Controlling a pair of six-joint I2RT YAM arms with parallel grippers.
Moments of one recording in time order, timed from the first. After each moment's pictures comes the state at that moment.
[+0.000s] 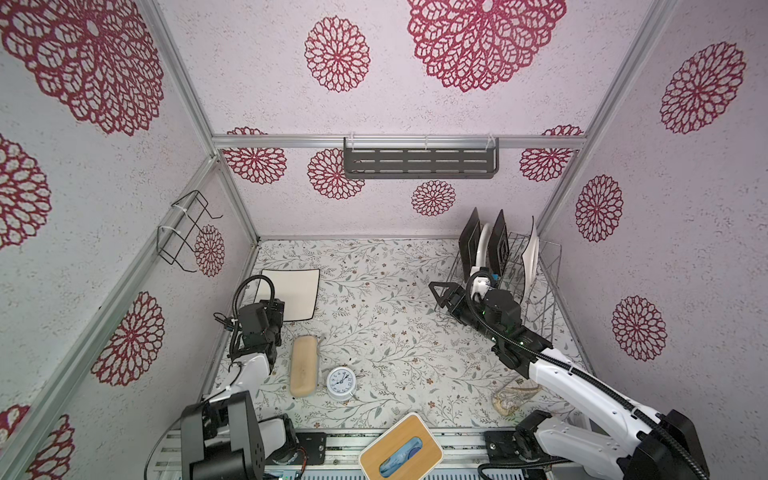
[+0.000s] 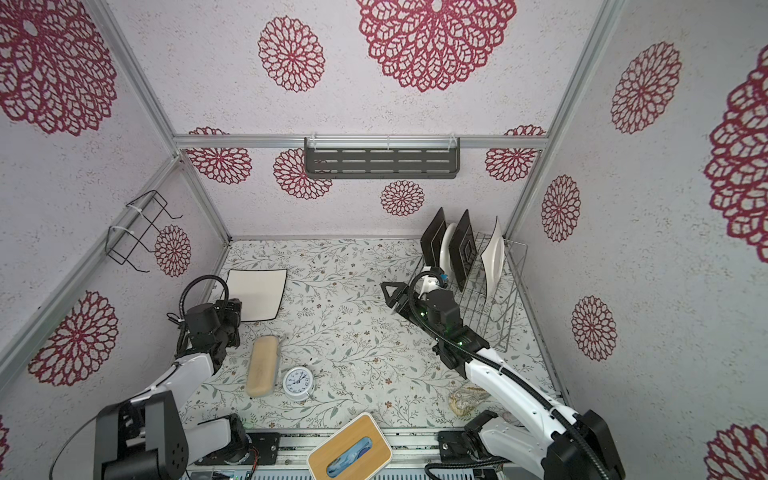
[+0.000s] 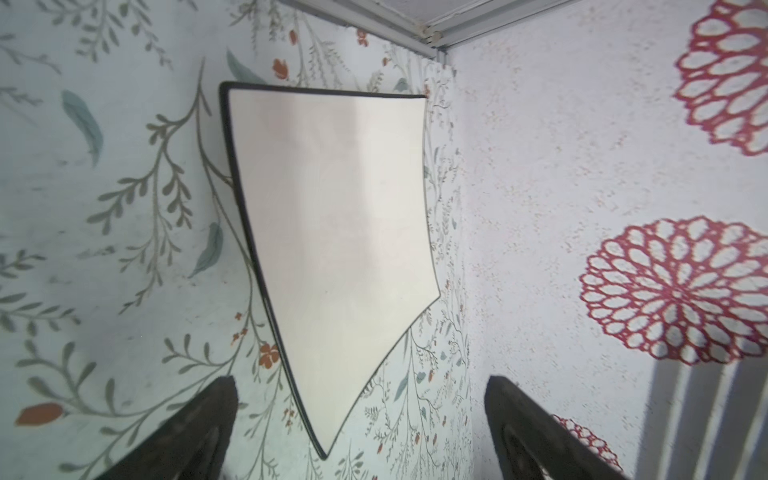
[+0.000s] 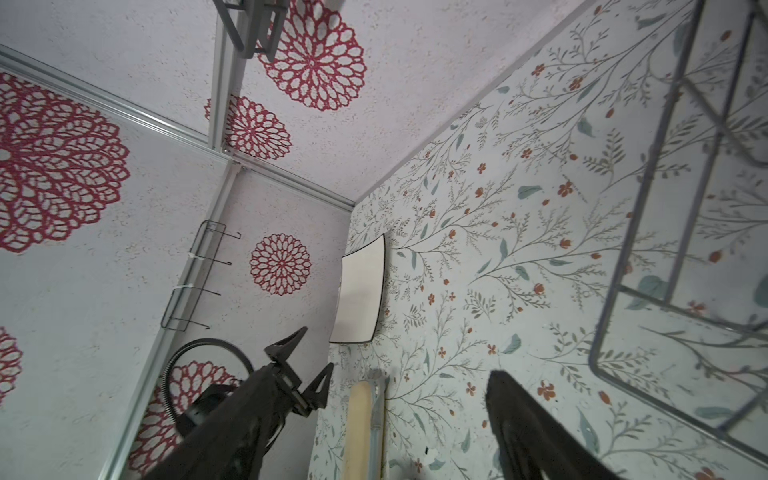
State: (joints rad) left arm 0.24 1.16 0.45 0.14 0.01 -1.24; right arm 0.59 1.05 0.72 0.08 -0.06 1.02
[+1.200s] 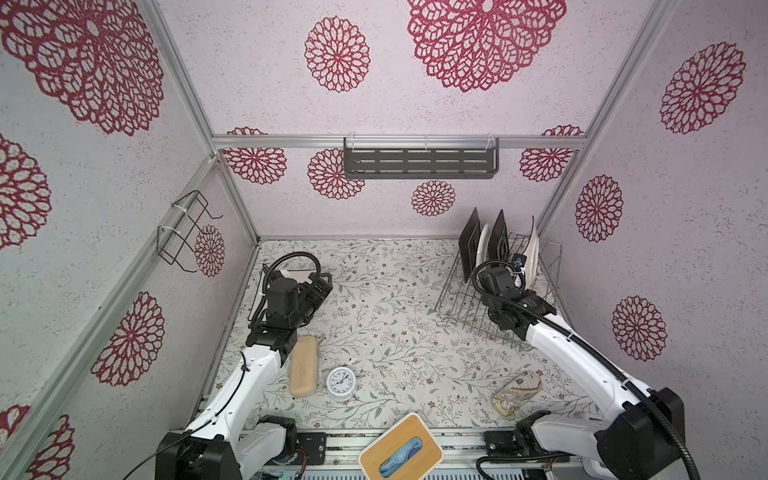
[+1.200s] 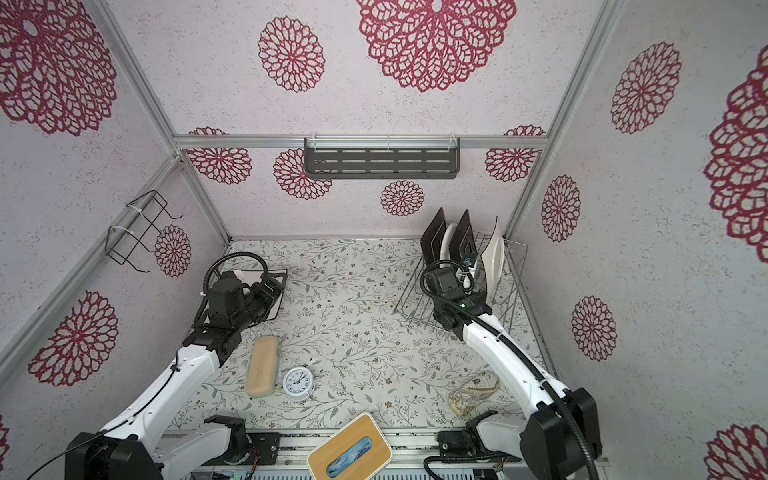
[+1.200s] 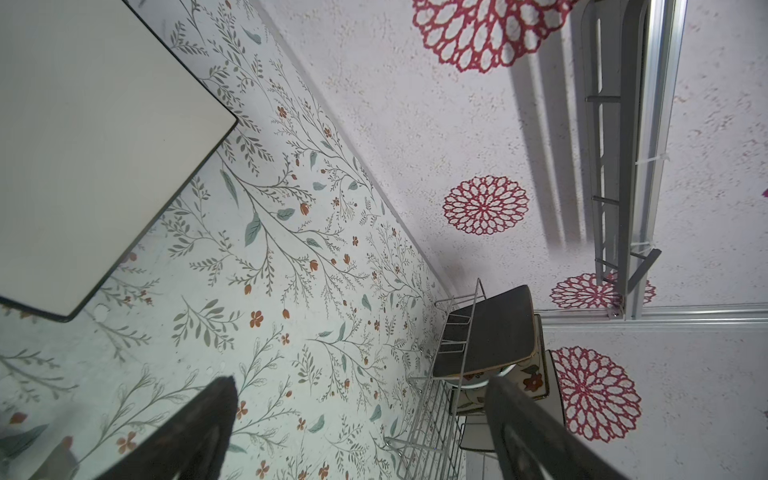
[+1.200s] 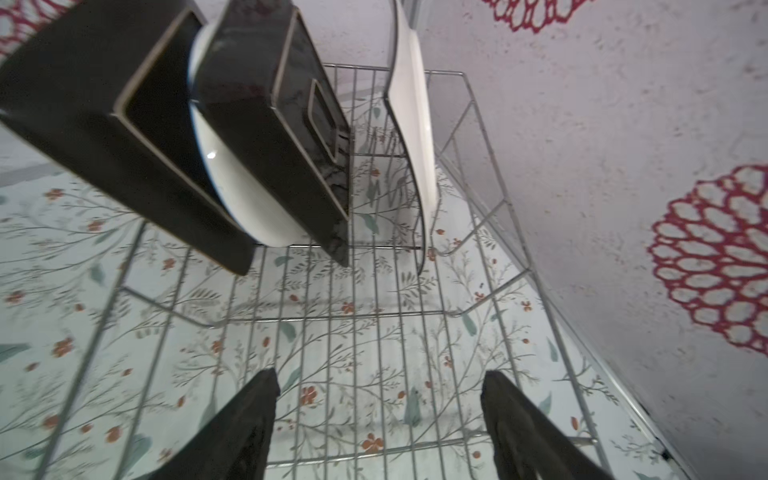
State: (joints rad) left arm -0.15 1.11 0.72 -0.05 0.14 -1.04; right arm 0.43 1.27 1.03 -0.64 0.82 0.54
